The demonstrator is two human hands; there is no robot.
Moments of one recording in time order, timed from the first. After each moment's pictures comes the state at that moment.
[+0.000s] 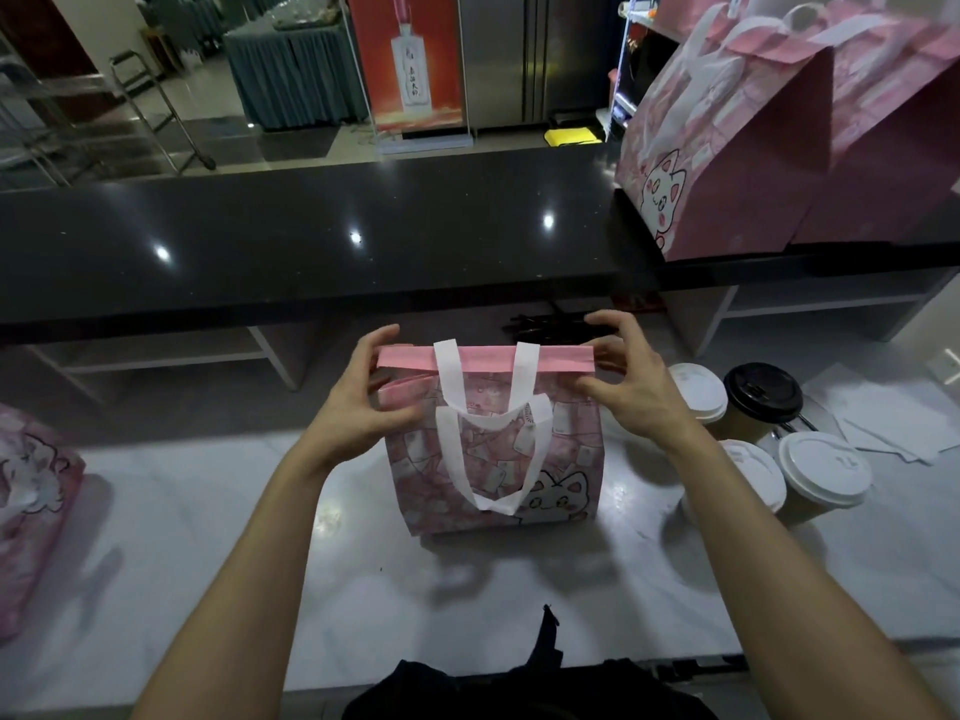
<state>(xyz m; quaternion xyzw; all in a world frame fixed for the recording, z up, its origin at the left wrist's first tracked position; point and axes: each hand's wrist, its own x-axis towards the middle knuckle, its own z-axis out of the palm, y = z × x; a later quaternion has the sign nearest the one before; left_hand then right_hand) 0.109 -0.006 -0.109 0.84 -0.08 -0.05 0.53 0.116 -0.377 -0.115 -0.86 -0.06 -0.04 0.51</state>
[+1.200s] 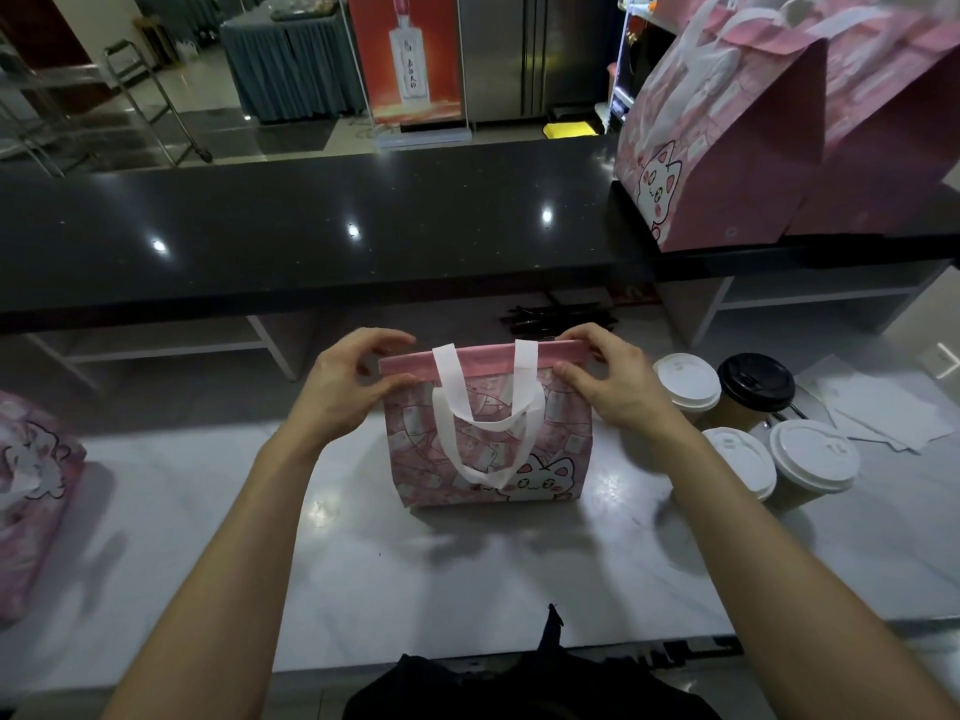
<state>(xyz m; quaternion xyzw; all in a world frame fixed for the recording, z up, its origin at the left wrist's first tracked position) 0.124 0.006 -0.113 0.92 -0.12 0.08 0.37 0.111 -0.364 -0.116 -0.89 -0.08 -0.05 0.45</state>
